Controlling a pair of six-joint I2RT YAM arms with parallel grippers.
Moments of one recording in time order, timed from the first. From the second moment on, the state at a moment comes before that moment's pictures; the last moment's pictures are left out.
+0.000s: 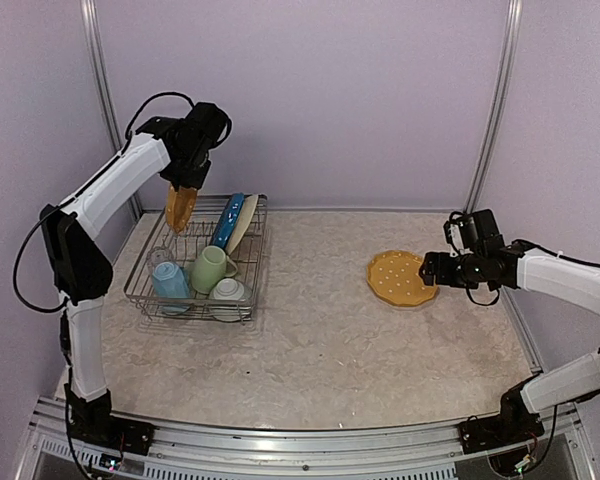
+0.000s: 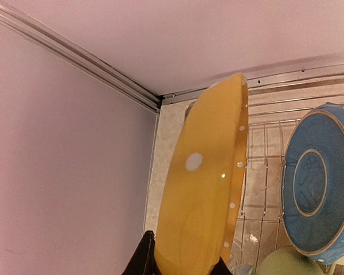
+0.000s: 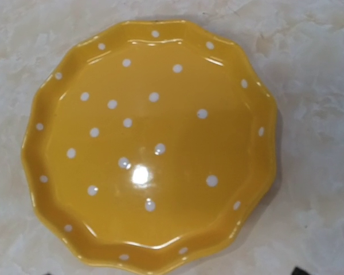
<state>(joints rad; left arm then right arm) -0.49 2.09 2.30 -1.15 -0.84 -0.07 0.33 1.28 0.81 -0.32 0.07 0.34</state>
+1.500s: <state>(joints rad) -0.36 1.65 1.54 -0.66 0.66 -0.50 0.64 1.83 1.24 0.41 -0.56 0.81</state>
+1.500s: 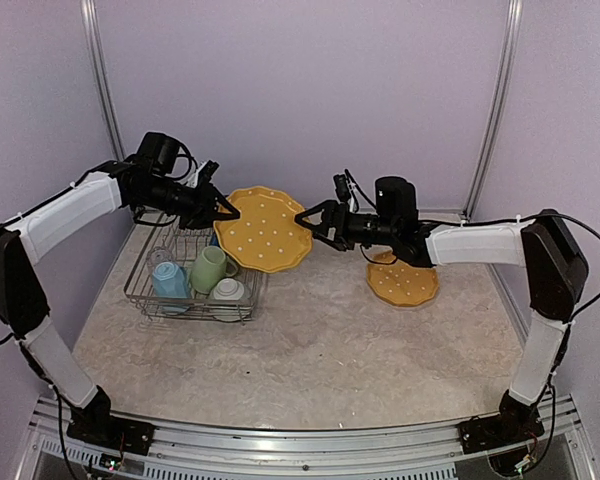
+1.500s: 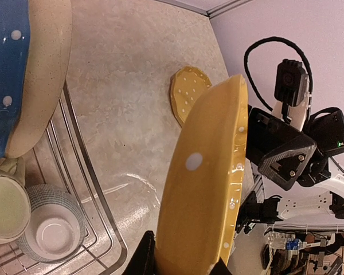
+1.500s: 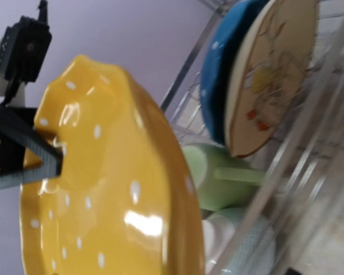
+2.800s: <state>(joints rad) -0.37 1.64 1.53 -0.62 0.73 -0.44 0.56 1.72 0.92 0.55 -0.61 0.95</state>
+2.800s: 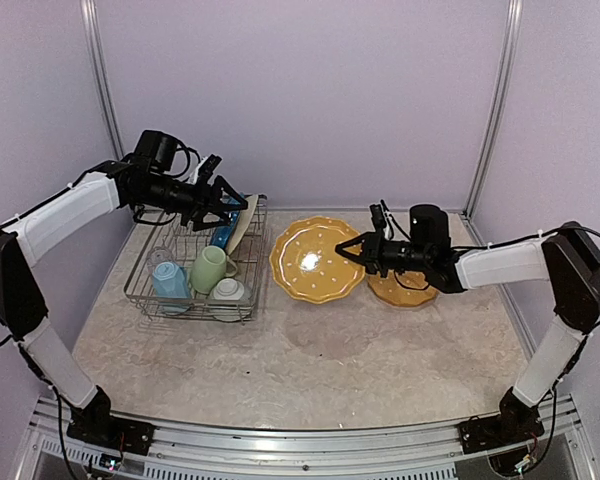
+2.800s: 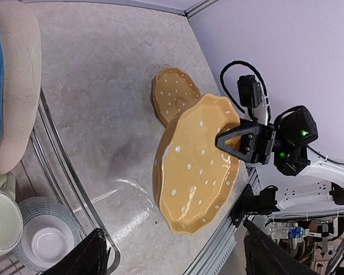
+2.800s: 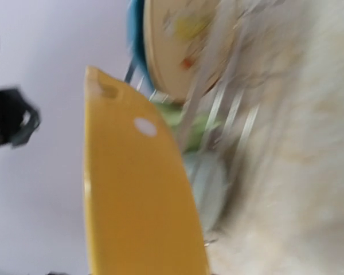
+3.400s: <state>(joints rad) -0.34 1.61 1.53 -0.62 0.67 -0.41 0.12 1.49 0.78 0.14 -0.46 0.73</state>
